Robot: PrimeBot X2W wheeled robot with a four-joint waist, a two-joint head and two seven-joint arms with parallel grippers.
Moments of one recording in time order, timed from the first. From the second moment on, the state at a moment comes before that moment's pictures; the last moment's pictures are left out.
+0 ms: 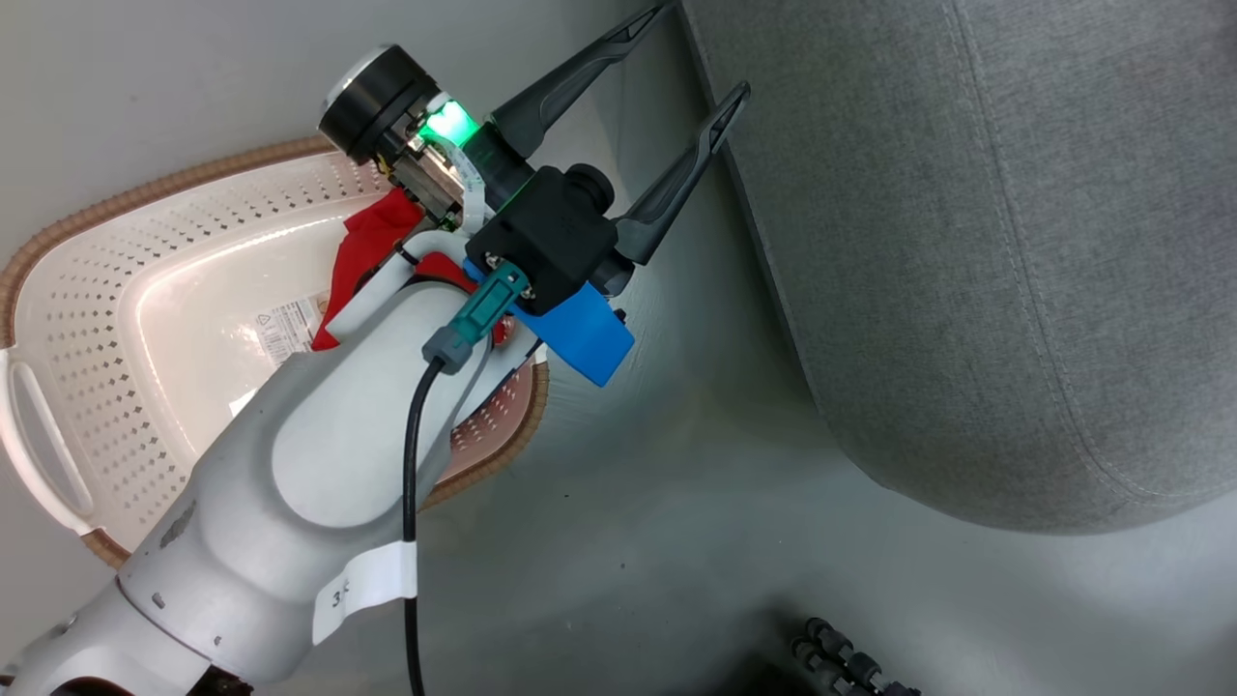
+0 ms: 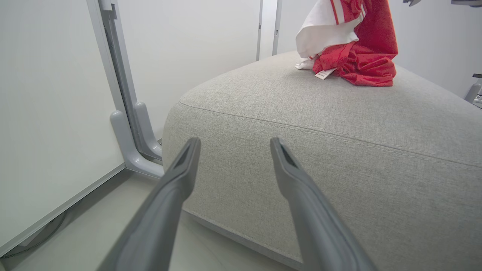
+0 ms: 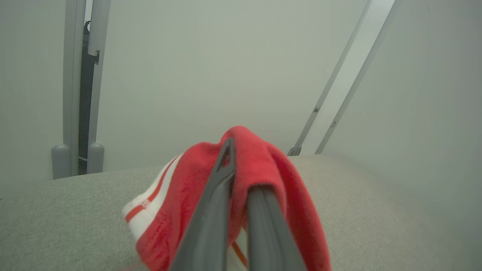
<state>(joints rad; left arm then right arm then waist) -0.92 0.22 -0.74 0.32 -0.17 -0.13 -0.25 -0.96 -0.32 -0.47 0.42 0.04 0.13 -0.26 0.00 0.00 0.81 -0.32</state>
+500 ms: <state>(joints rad) -0.92 0.23 -0.75 0.33 -0.18 -0.13 -0.25 -0.86 -0.19 -0.47 0.57 0.03 0.13 -0.26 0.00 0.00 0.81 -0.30</state>
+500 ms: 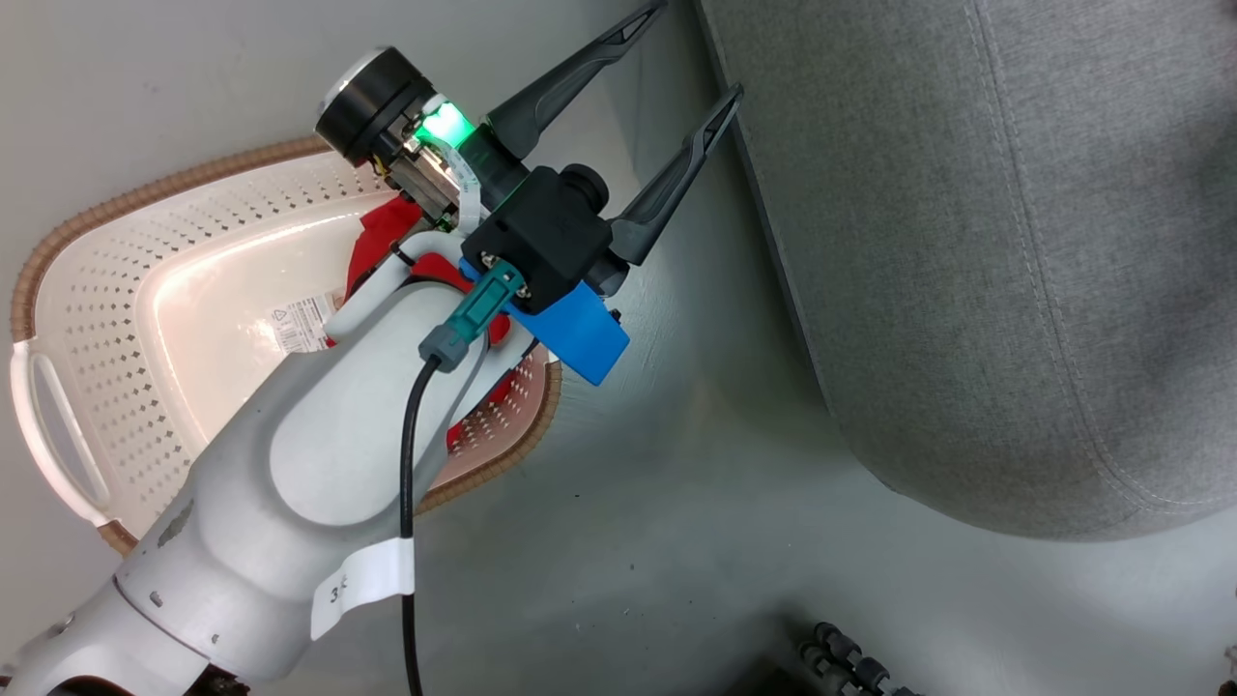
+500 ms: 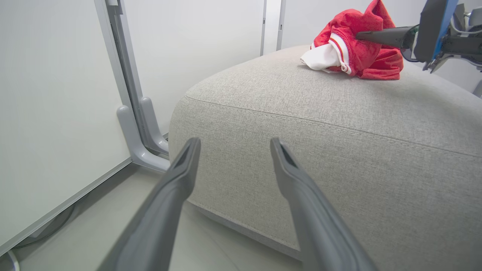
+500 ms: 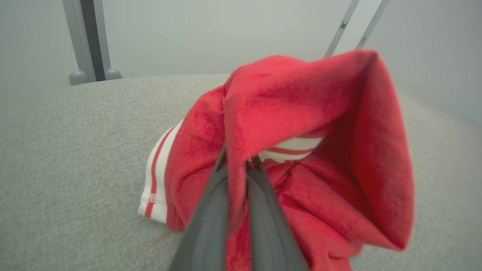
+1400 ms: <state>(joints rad) -0.72 0.19 -0.56 0.27 -0.23 -0.06 -0.26 -0.51 -0.14 -0.29 0.15 0.02 0.13 -0.26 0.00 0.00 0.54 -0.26</state>
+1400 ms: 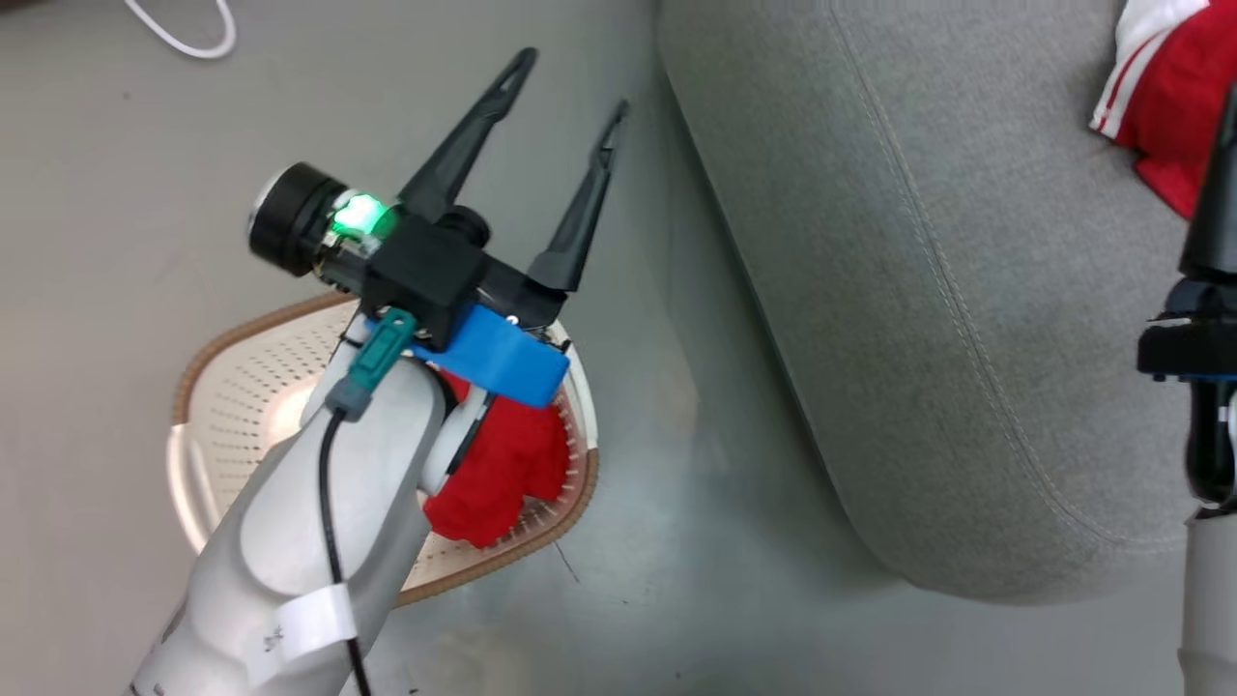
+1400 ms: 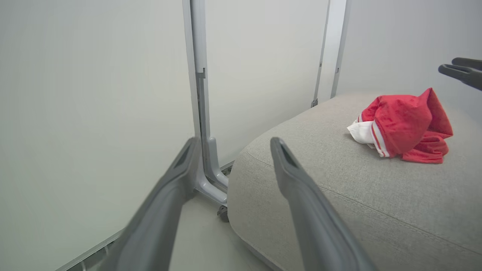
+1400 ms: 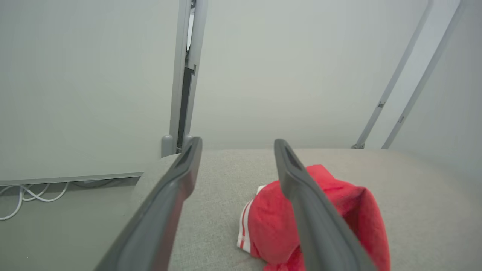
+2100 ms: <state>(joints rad) -0.40 0.12 -0.17 0.20 -0.18 -0.03 -0.26 -0.42 -0.13 -0.02 0.16 0.04 0.13 -0.26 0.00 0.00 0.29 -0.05</state>
